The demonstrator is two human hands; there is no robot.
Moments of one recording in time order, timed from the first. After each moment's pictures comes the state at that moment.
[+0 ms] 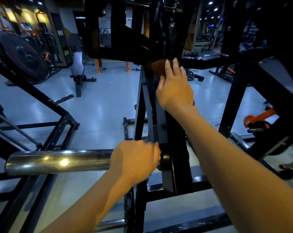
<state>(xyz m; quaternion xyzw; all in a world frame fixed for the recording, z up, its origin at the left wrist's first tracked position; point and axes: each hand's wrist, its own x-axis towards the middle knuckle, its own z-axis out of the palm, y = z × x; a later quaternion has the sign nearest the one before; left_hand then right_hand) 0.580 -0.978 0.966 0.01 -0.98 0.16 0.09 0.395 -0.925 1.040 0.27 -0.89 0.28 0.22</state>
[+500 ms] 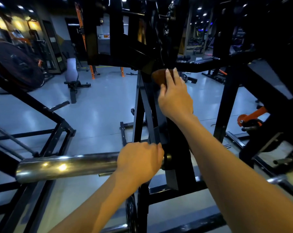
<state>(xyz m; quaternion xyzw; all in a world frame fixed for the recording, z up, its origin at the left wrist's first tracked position) 0.583 -0.982 0.961 -0.05 -0.98 0.10 0.15 0.410 -0.916 1.030 0.26 -0.89 0.31 0.22</state>
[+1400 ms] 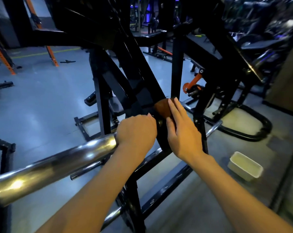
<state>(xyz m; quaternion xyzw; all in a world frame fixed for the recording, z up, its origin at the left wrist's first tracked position) 0.581 -0.988 0.963 -0.02 -0.99 0.06 0.15 0.568 -0.839 0.911 0.11 -0.91 0.32 0.23</state>
